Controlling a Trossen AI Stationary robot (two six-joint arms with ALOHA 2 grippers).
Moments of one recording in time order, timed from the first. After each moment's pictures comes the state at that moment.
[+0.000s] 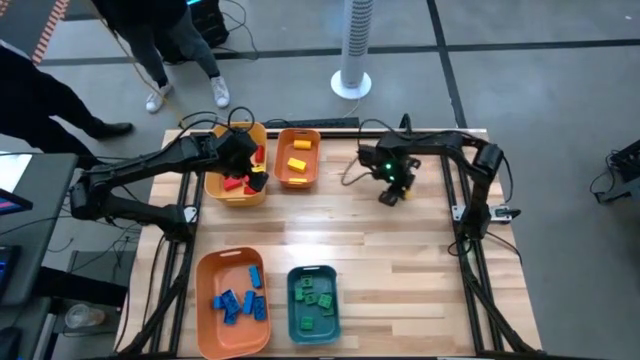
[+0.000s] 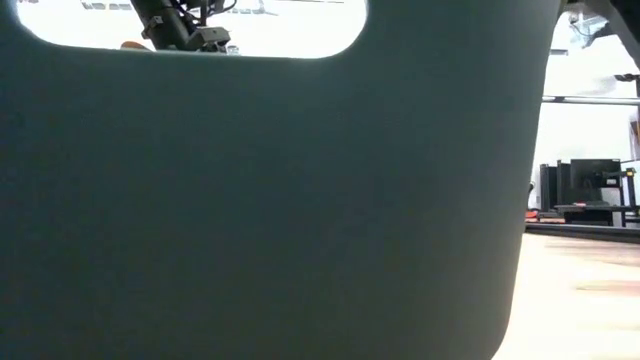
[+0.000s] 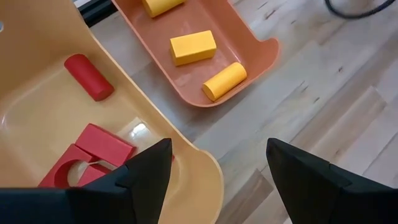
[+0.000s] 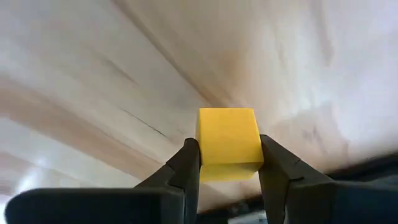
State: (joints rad) left arm 0.41 1.16 1.10 -0.88 -0.13 -0.45; right arm -0.54 1.88 1.19 -1.32 0.02 0.10
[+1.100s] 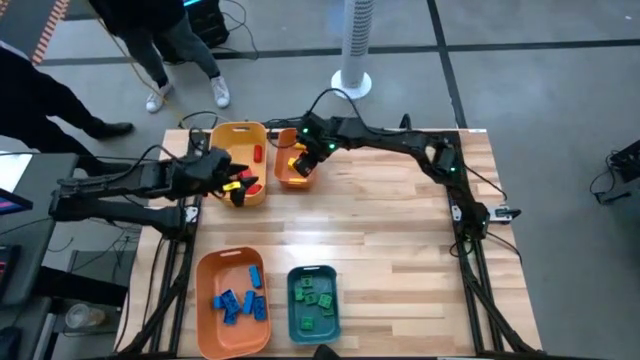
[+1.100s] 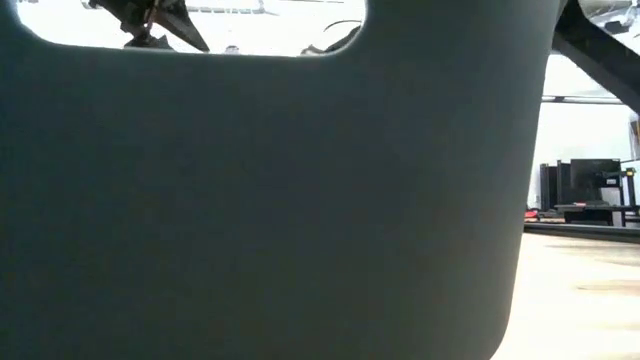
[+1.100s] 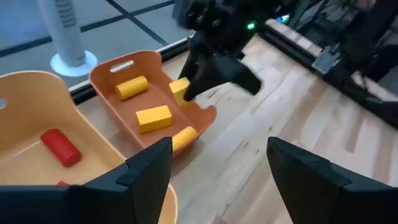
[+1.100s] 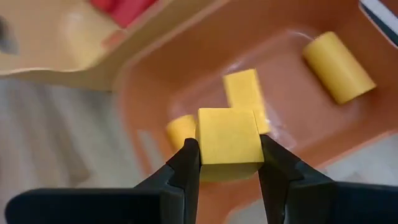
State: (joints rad) left arm 0.13 0.77 0.88 -0.60 -0.39 -0.50; right arm -0.40 2.20 1.96 -0.71 -0.14 0.26
